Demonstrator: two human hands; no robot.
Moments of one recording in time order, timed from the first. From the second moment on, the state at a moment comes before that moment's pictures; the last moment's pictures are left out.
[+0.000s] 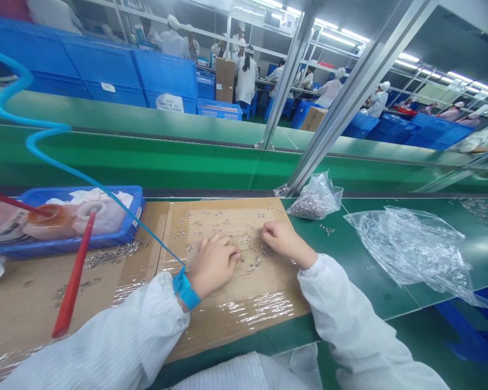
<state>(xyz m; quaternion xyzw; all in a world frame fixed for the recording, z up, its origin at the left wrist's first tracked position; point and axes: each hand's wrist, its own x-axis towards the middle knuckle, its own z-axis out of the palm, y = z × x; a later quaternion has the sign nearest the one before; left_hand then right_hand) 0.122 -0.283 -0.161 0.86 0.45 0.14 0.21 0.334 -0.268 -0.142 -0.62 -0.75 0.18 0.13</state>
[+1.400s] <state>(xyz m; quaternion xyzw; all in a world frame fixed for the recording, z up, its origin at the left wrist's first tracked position) 0.133 -0.295 -0.164 0.92 0.33 0.10 0.18 0.333 -0.287 -0.135 -0.45 -0.86 0.23 0.02</state>
